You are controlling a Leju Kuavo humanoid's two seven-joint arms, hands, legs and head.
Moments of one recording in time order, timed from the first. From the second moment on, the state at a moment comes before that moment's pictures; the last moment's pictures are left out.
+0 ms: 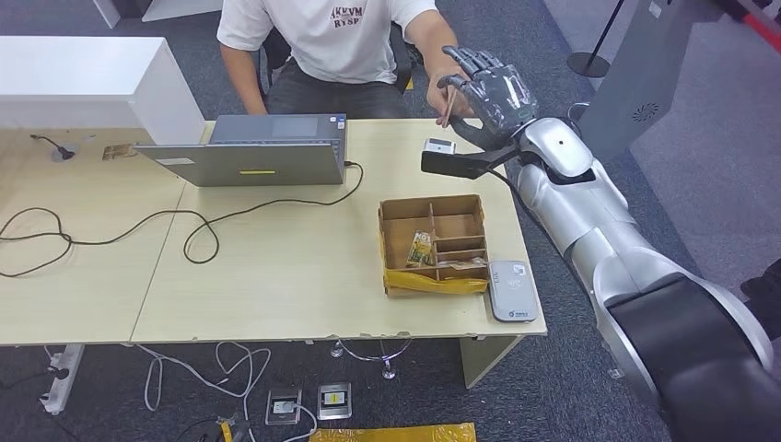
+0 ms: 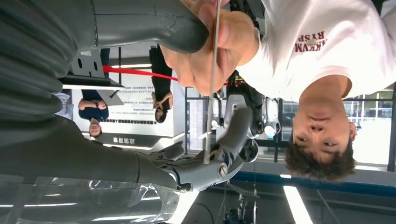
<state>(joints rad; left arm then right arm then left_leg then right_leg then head) -0.24 0.15 -0.56 -0.21 0.32 0.08 -0.01 -1.16 -0.11 0.63 -0.47 0.99 -0.33 -0.40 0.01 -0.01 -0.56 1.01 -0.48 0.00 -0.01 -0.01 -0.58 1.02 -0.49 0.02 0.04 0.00</state>
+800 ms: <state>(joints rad) -0.19 0.15 -0.56 -0.21 0.38 0.13 -0.05 -1.02 -0.24 0.53 -0.72 0.34 0.21 -0.35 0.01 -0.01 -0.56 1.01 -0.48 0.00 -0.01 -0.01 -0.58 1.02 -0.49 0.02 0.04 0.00</state>
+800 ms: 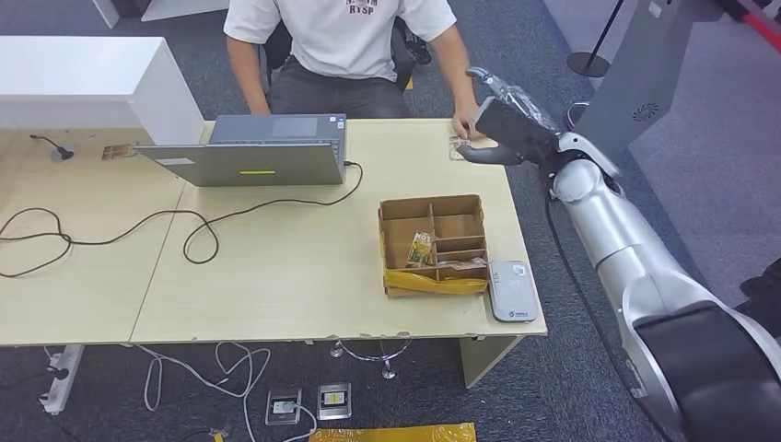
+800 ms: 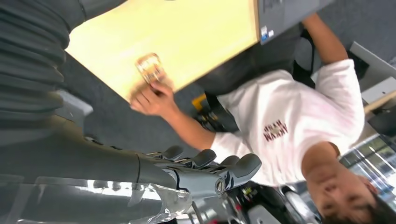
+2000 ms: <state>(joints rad) -0.17 0.19 -0.56 -0.21 0.41 0.13 -0.05 -0.50 -0.54 0.49 -1.38 0.66 0.17 -0.20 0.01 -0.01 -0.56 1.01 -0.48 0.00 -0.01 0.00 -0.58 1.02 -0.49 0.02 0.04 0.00</state>
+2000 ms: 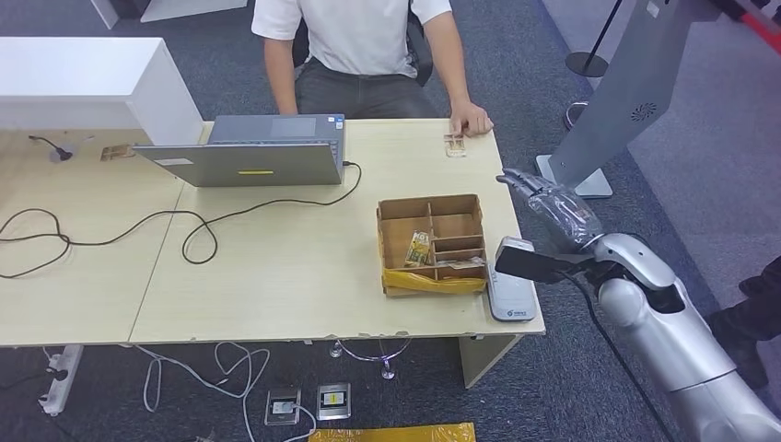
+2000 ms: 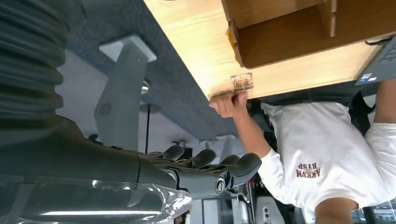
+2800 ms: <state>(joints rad) -0.17 0.19 -0.56 -0.21 0.43 0.14 -0.04 -0.46 -0.52 0.59 -1.24 0.84 0.01 -0.23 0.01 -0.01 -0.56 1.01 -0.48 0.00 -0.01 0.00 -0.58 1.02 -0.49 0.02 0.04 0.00</state>
